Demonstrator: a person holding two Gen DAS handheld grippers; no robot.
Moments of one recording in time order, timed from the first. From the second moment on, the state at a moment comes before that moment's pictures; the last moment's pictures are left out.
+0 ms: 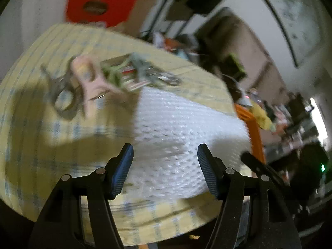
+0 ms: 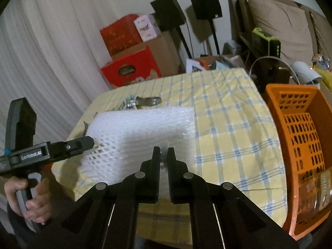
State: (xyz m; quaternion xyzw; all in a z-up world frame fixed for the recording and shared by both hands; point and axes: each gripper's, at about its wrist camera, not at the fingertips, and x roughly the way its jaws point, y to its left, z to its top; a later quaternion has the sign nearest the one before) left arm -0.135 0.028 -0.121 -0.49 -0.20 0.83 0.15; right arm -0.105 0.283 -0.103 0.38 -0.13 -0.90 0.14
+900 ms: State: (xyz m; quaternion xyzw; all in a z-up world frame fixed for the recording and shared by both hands) left arm -0.137 0.055 -0.149 -0.44 -0.14 0.88 0.10; right arm -0.141 0.274 -0.146 0.44 -0.15 -0.88 0.09
